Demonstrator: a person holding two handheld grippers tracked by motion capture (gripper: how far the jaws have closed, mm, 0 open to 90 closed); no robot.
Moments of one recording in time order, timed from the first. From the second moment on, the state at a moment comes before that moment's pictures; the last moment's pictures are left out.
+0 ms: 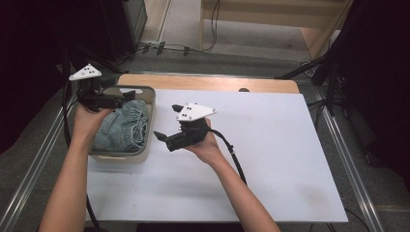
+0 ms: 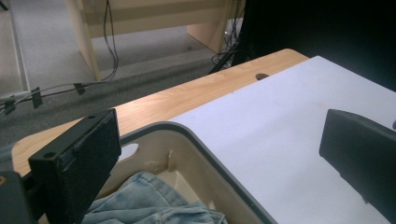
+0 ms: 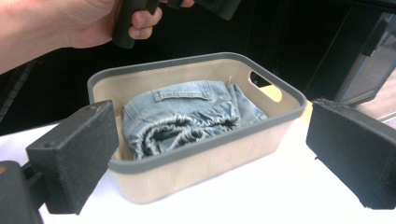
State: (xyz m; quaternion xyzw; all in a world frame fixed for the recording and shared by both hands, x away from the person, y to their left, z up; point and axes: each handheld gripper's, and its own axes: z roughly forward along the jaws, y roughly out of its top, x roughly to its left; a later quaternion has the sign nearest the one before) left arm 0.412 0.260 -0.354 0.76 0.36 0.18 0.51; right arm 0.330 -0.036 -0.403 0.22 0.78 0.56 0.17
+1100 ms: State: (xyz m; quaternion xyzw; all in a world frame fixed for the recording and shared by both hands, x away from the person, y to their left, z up) left arm 0.349 0.205 -0.361 0.76 0.29 0.18 0.55; right arm 0.292 -0.182 -0.404 0.30 0.73 0.58 0.21
